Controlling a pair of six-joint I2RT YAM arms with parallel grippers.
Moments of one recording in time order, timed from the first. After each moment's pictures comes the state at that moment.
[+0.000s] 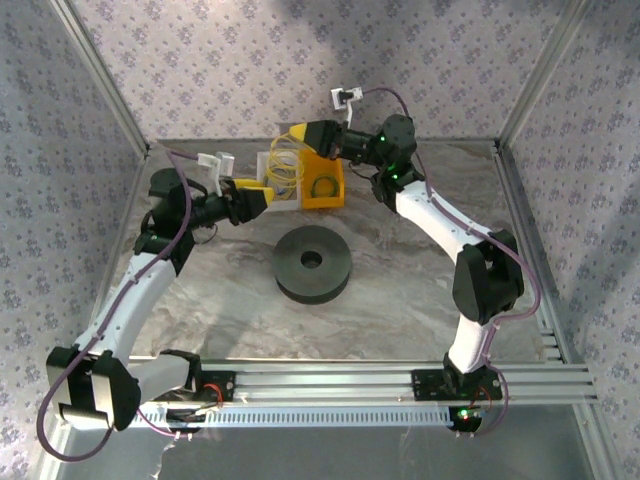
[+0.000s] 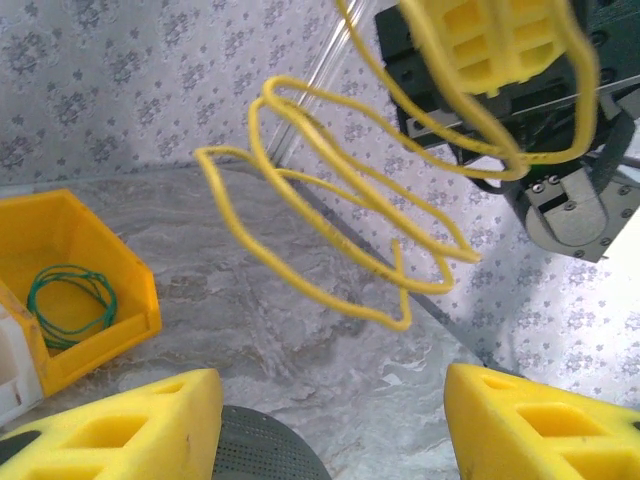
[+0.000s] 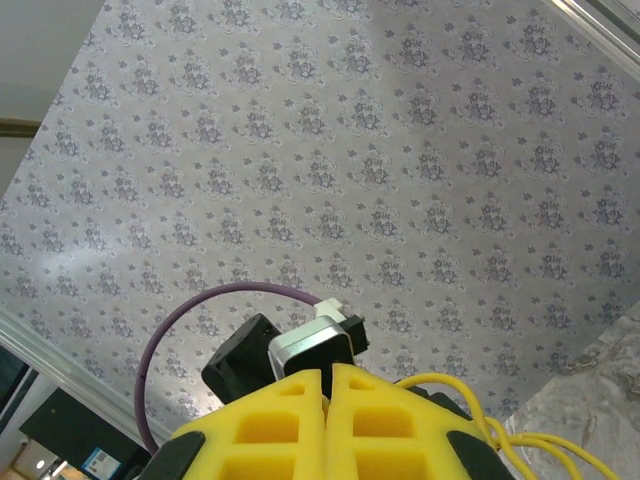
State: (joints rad) left arm -0.21 1.14 0.94 0.05 0.84 -0.43; right arm 0.49 1.80 1.54 0.70 -0.92 1.24
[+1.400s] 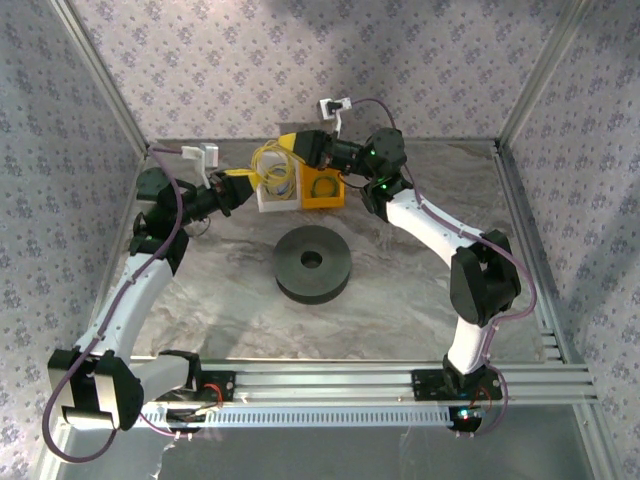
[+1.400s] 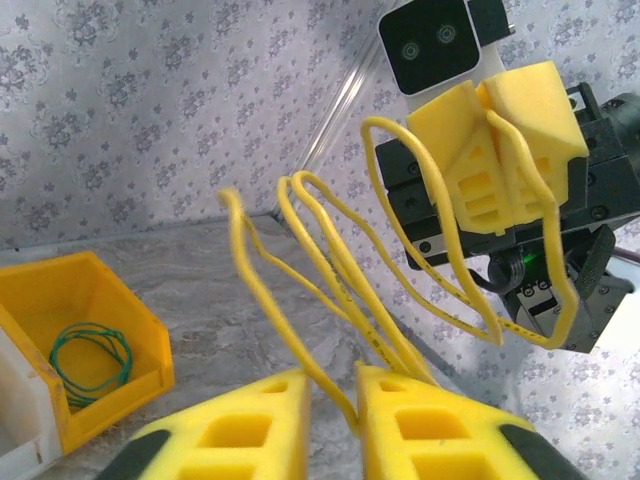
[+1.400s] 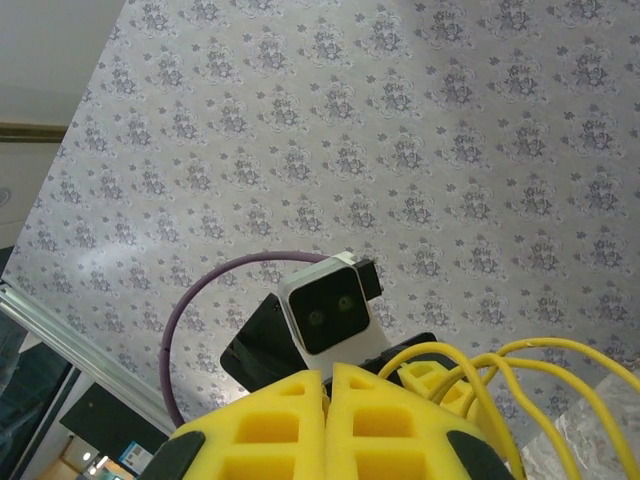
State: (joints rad) left arm -0.16 1.13 0.93 0.21 0.84 -0.53; right arm 0.55 1.80 1.48 0.81 -0.88 1.32
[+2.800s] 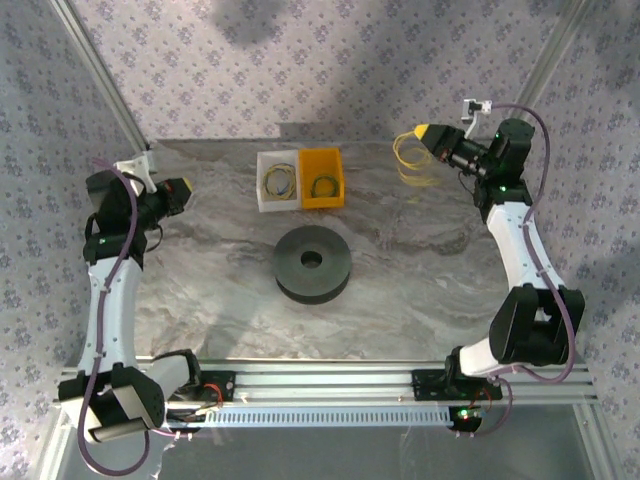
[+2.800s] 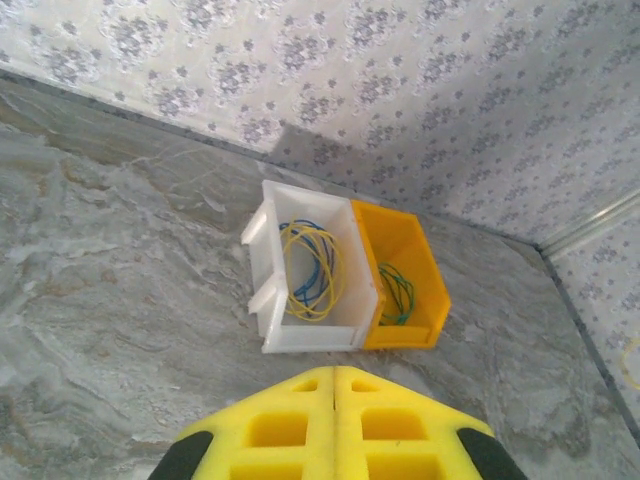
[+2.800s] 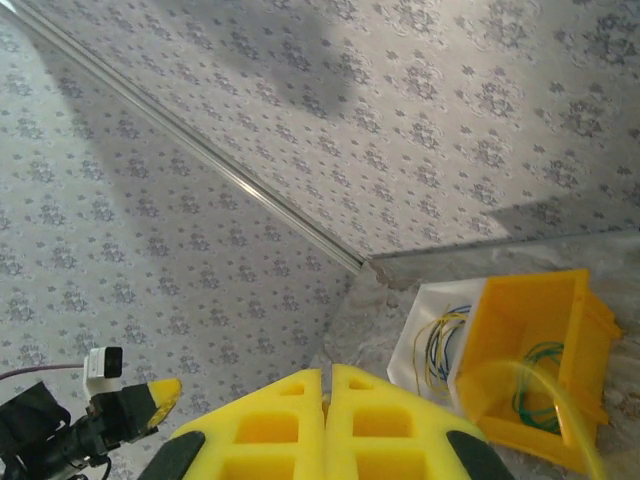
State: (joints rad) left arm 0.19 1.08 1.05 -0.38 0.58 -0.37; right arm -0.08 1.45 1.27 0.17 -0.93 0.81
